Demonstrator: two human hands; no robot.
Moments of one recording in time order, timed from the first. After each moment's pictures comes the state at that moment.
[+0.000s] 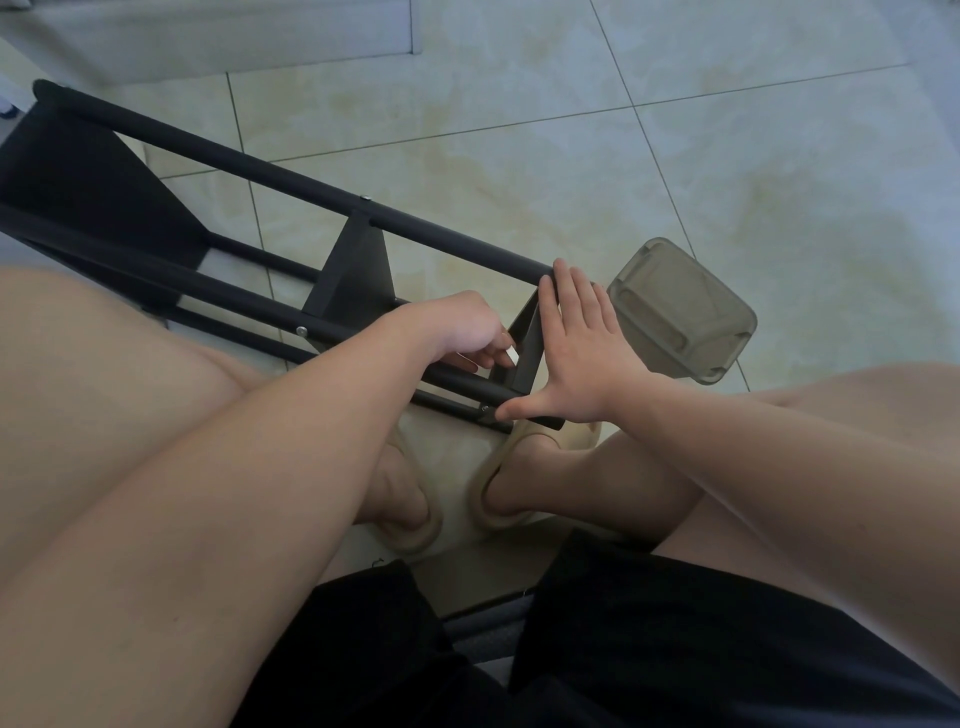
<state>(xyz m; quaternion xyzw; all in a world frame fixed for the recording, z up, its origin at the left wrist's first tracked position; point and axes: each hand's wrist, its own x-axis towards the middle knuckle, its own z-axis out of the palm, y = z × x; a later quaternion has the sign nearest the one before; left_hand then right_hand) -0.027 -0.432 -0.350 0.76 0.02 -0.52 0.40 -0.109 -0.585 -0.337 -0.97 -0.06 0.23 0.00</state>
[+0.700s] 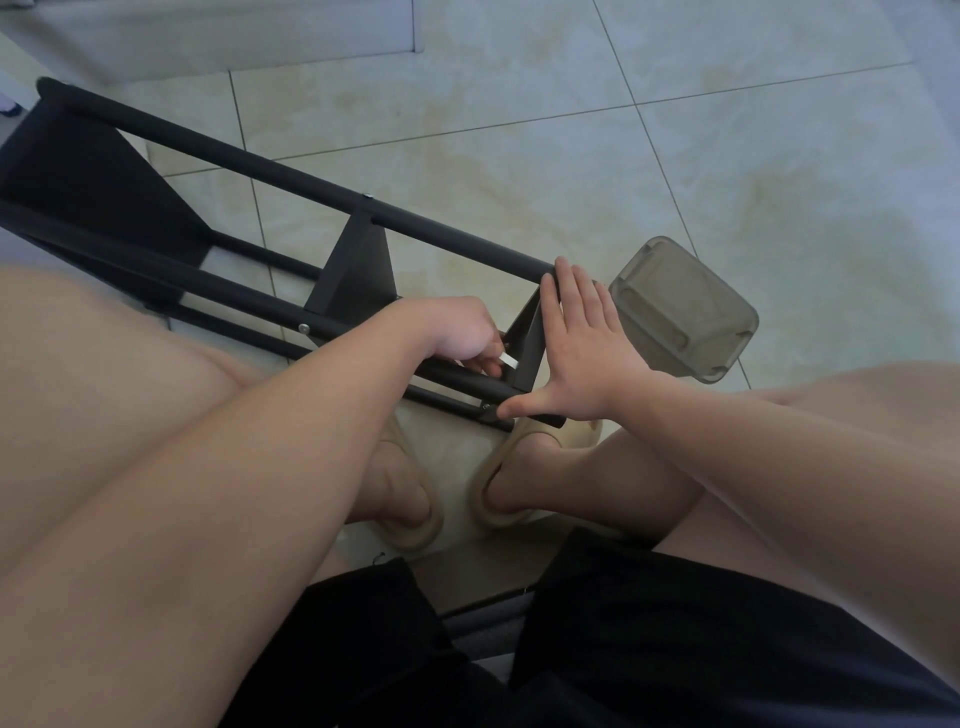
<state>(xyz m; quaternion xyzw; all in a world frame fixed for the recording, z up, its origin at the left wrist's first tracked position) -0.024 -0.422 -0.343 0.80 -0.14 -0.52 0.27 -0.108 -0.585 -0.338 -0.97 -0.06 0.23 0.00</state>
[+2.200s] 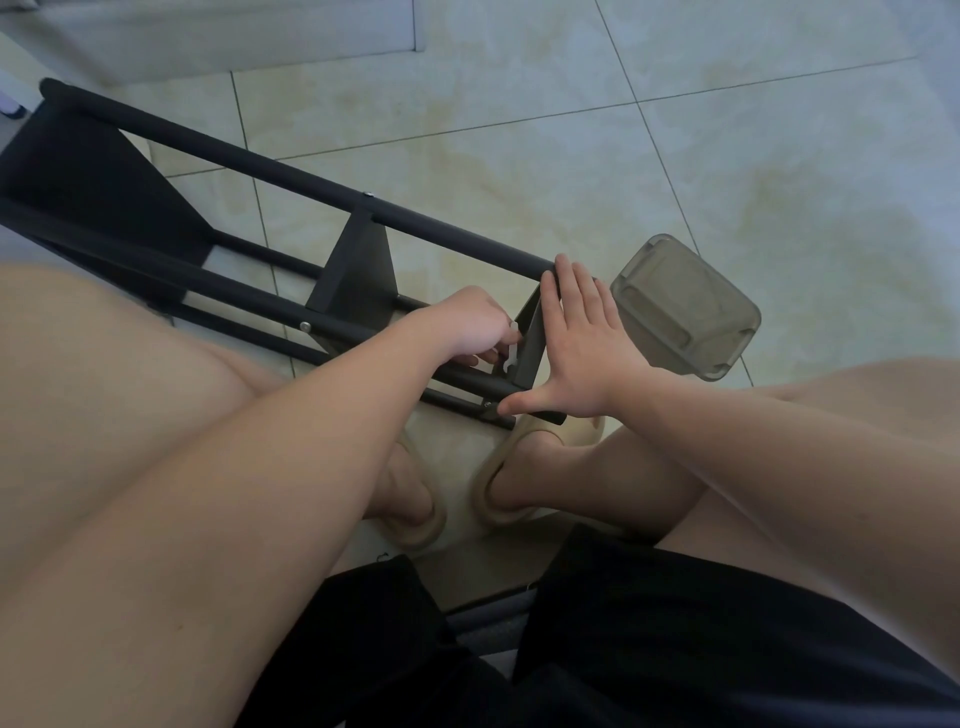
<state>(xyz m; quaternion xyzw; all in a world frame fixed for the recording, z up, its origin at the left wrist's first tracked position) -0.032 -0.433 -0.350 0.79 0.00 -0.46 0.40 -0.107 -0.584 -0.337 -0.97 -0.06 0.23 0.00</state>
